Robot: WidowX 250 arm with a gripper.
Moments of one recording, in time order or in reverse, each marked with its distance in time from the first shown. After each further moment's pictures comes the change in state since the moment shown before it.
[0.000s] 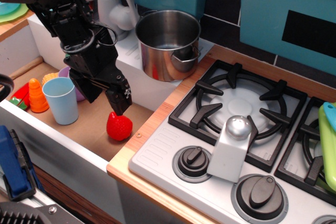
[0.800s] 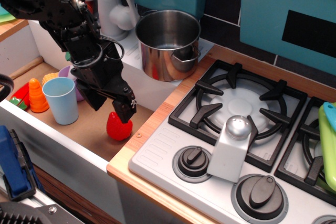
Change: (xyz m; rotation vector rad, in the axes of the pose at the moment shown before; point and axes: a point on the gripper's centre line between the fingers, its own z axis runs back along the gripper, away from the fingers) arm 0.005 0.007 -0.029 0.040 -0.036 0.024
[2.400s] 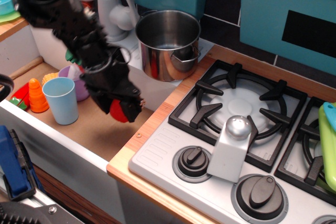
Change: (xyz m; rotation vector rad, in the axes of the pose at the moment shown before) arm 0.003 -0.010 -0.001 0.043 0.034 0.057
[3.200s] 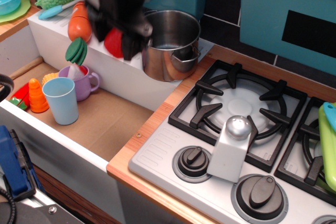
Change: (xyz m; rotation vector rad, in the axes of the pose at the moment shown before) arm 0.062 -0.009 0.104 0.248 -0.020 -0.256
